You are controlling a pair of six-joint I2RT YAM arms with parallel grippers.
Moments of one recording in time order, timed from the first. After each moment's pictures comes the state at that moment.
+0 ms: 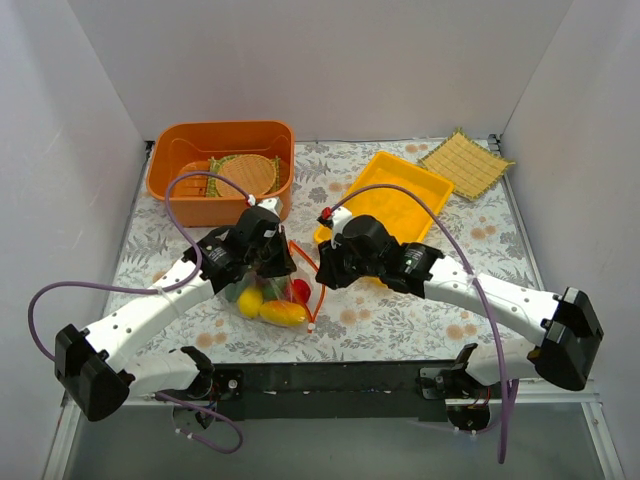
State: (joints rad) left arm -0.74 1.15 1.03 -0.69 -0.05 -0.72; right arm 1.00 1.31 1.04 -0.40 -0.07 0.36
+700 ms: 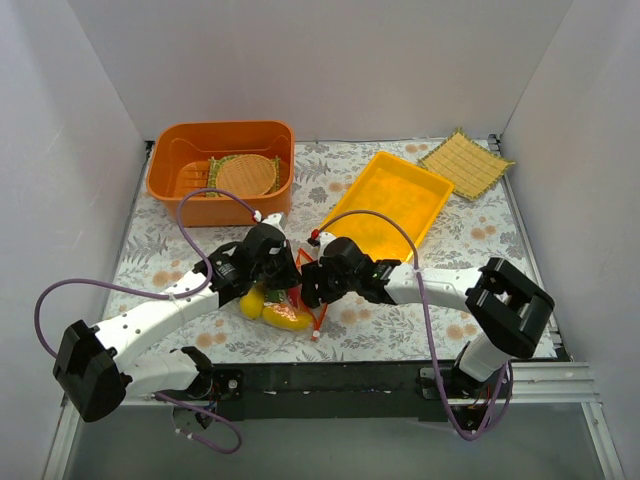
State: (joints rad) left arm -0.78 1.14 0.85 -0.49 0.00 -0.78; right arm 1.00 1.58 0.85 0.03 -0.18 0.55
